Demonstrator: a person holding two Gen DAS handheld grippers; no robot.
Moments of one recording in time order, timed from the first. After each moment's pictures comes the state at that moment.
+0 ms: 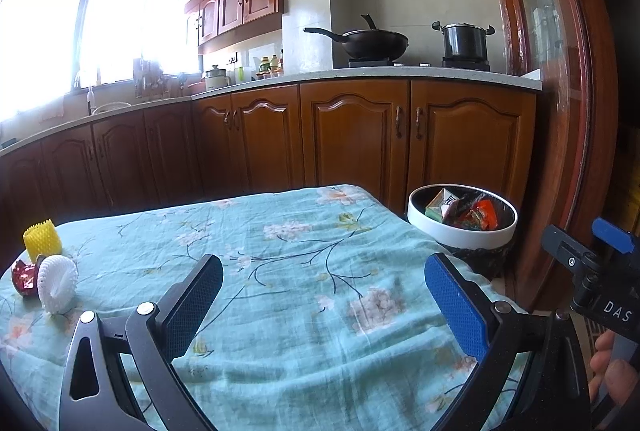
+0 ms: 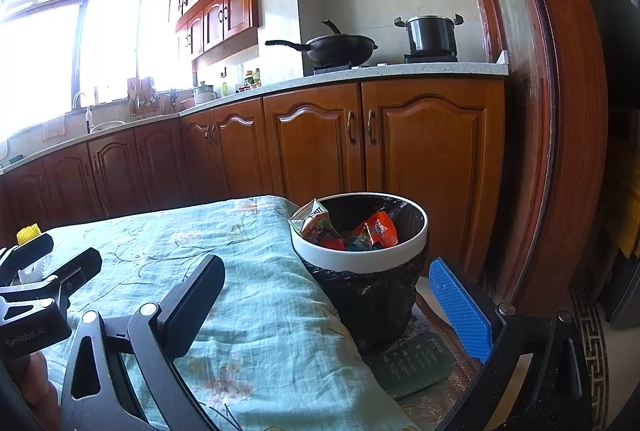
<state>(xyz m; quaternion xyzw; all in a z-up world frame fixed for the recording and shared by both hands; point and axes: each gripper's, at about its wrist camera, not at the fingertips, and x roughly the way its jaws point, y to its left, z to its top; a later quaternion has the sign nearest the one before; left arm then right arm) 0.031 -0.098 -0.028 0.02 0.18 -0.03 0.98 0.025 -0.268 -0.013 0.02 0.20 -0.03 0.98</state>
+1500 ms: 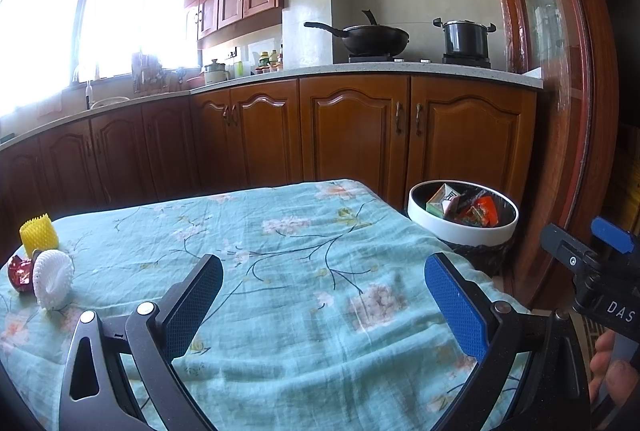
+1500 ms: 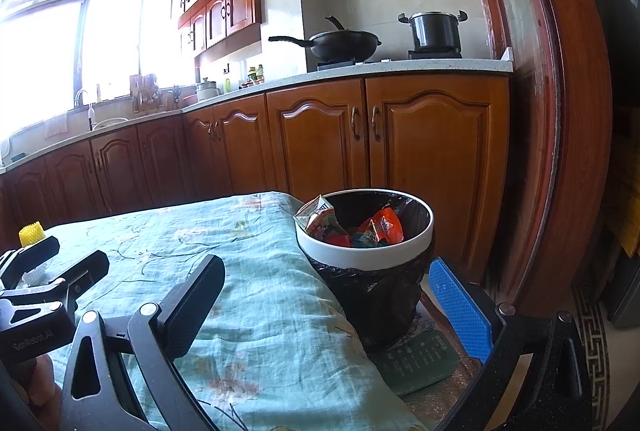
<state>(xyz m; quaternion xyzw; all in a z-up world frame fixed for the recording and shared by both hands) 0.036 -0.094 -0.034 0.02 0.19 -0.04 0.98 0.028 -0.267 -0.018 0.03 0.21 -0.03 0.98</state>
